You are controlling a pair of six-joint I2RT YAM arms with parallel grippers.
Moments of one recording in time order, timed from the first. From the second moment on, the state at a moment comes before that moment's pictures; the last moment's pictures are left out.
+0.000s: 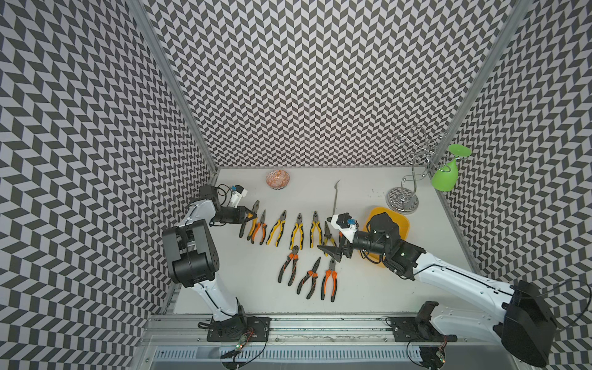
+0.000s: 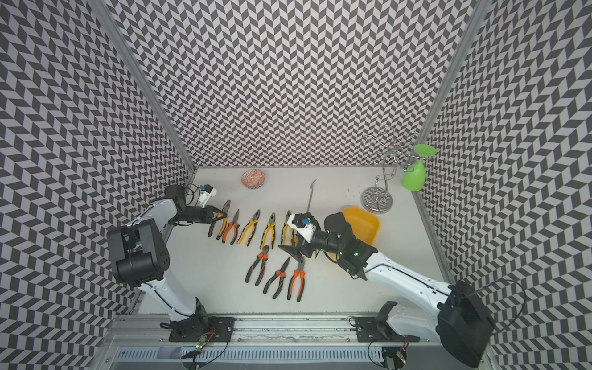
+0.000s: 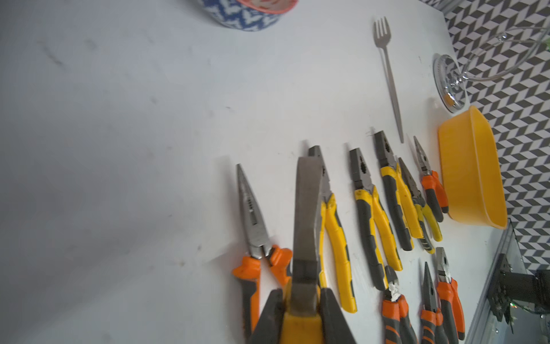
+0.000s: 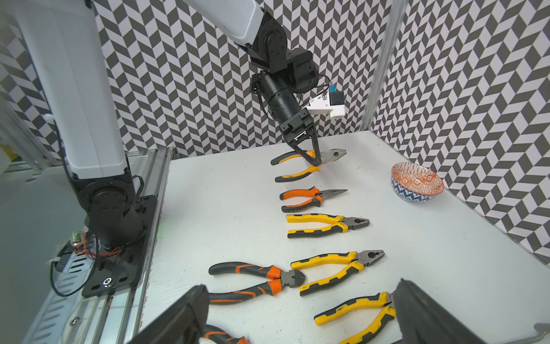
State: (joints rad) left arm 0.33 1.81 1.27 -0.77 0.81 0.46; right arm 0.79 1.18 0.71 0.22 -0.42 -0.19
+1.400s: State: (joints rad) left arm 0.34 1.96 1.34 -0.75 0.64 0.35; right arm 0.79 1.21 0.71 0.21 -0.29 -0.27
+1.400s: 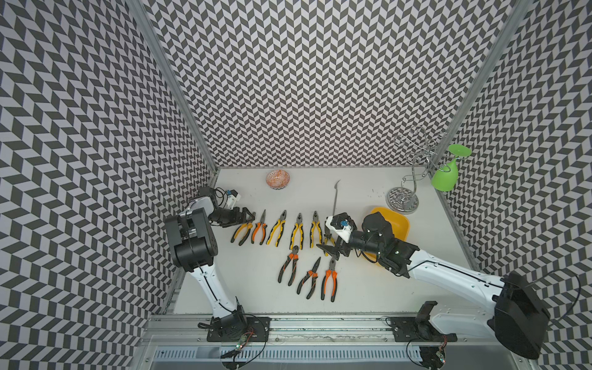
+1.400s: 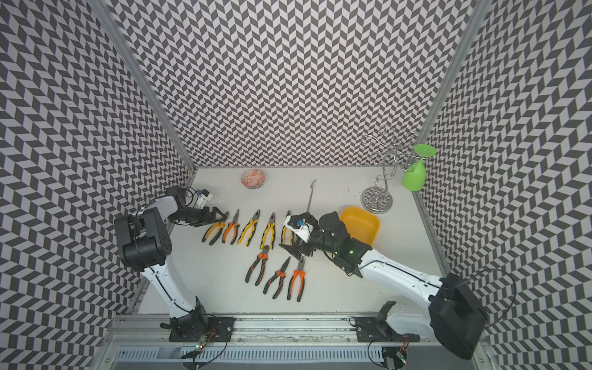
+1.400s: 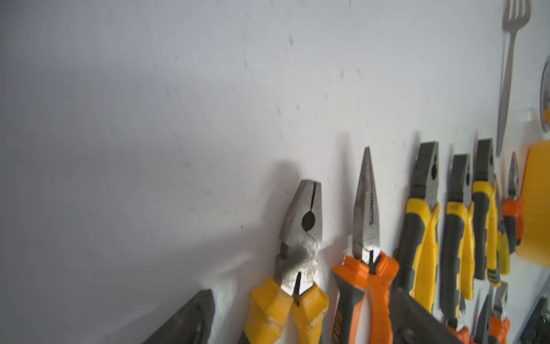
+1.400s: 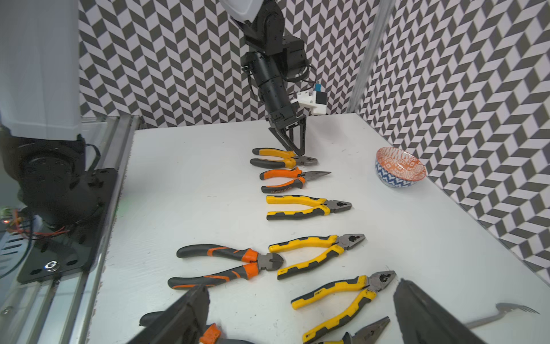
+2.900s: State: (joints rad) left arm -0.02 1.54 0.24 1.16 0.07 0.04; right arm 0.11 1.54 0.18 1.28 0.29 0.03
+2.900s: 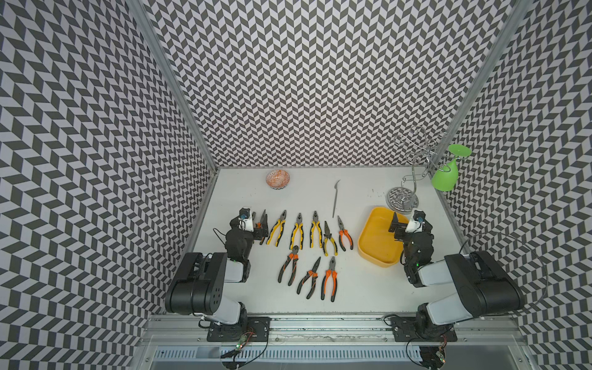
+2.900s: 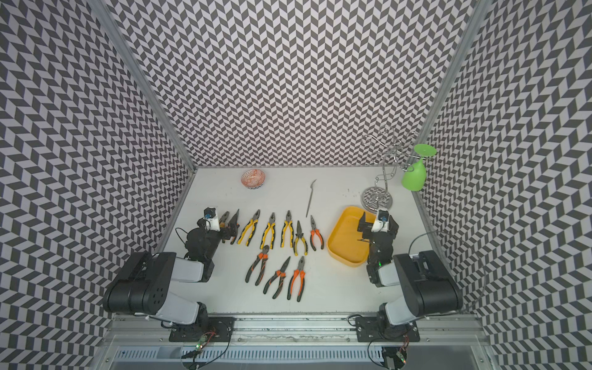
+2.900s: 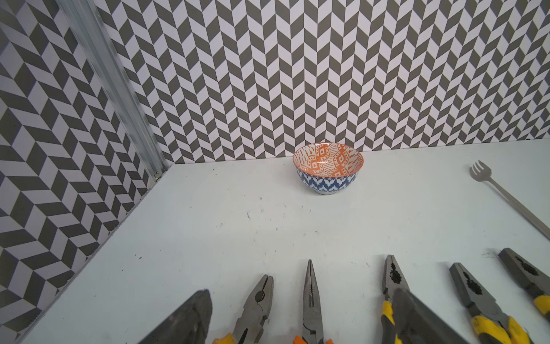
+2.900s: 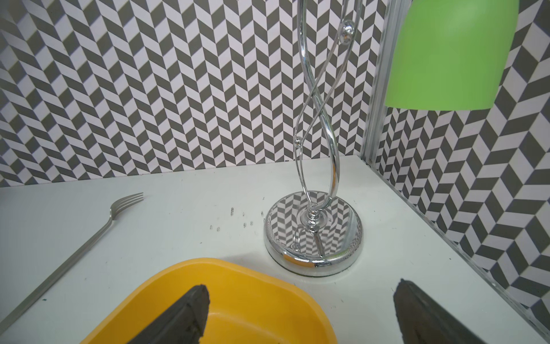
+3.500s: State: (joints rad) left arm 0.01 1.56 0.26 1.18 0.09 0.03; right arm 0.07 1.56 0.24 1.26 0.17 0.04
